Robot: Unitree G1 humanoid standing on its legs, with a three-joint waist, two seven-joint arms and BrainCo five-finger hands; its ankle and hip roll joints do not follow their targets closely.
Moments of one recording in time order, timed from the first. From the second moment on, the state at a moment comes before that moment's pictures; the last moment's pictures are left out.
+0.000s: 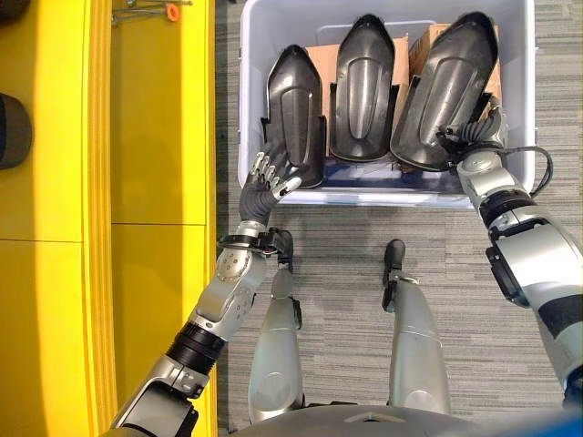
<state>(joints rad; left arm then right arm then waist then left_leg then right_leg) -0.26 0.35 -0.35 0.03 -0.66 -0.23 0.25 -1.18 -0.45 0.37 1.36 0.15 0.01 -0.48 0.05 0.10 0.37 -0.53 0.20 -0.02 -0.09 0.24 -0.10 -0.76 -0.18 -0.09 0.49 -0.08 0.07</state>
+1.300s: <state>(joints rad) -0.08 0.33 -0.22 0.02 -0.66 -0.23 0.24 -0.39 -0.45 0.21 0.13 0.03 -0.01 -0.40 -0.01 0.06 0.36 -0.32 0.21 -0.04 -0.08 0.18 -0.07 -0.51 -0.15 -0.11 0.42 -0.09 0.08</state>
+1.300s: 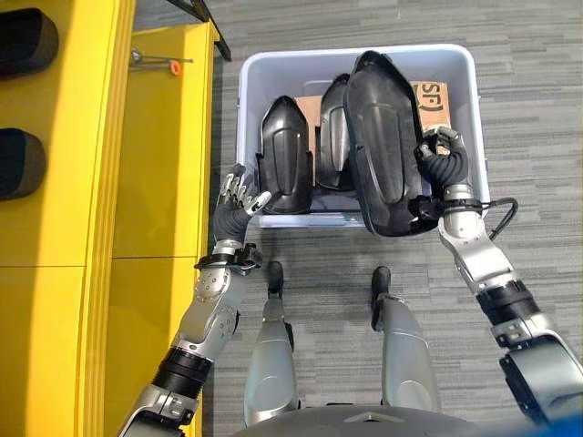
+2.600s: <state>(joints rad) 0.18 0.37 -0.05 0.04 -0.65 -0.16 0.11 0.13 -0.37 0.08 -0.12 0.13 -0.07 -0.12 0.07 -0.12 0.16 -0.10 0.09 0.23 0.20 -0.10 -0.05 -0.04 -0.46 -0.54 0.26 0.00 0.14</state>
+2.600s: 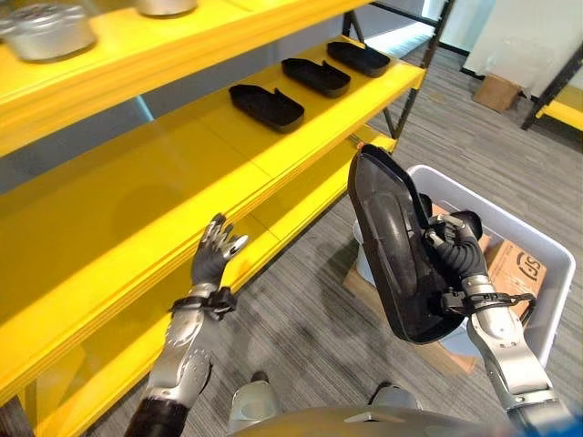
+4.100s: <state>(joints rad) 0.21 0.25 -0.06 0.03 -0.58 -0.17 0.11 0.03 -0.45 0.13 -0.06 0.26 -0.08 -0.05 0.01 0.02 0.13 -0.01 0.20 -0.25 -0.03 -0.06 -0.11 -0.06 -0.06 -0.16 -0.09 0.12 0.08</state>
